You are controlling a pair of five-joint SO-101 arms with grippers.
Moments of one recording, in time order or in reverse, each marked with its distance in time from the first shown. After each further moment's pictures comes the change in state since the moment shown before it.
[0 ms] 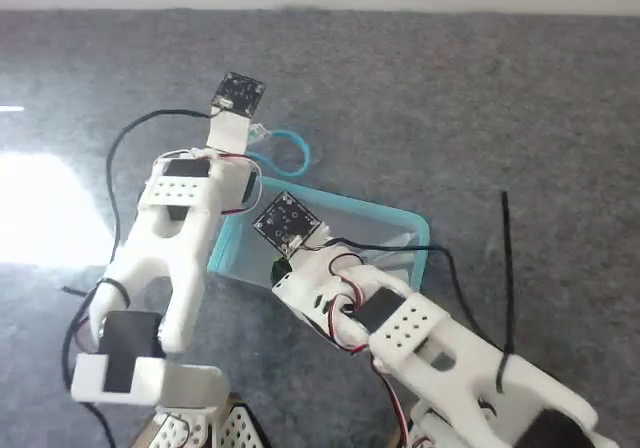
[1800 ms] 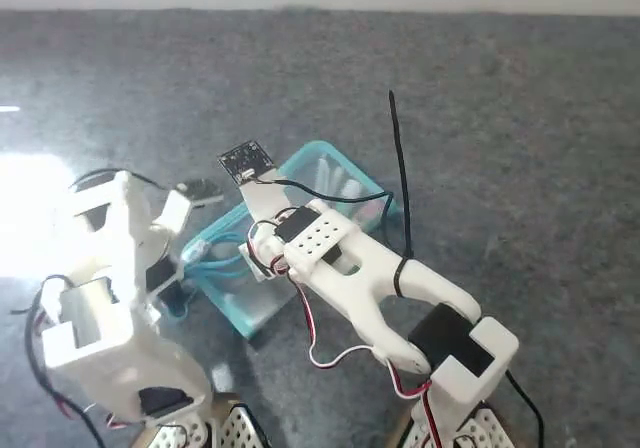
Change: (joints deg) left arm -25.4 13.5 -1.8 42.1 -54.8; right arm 2.1 42.6 -44.7 27.3 -14.8
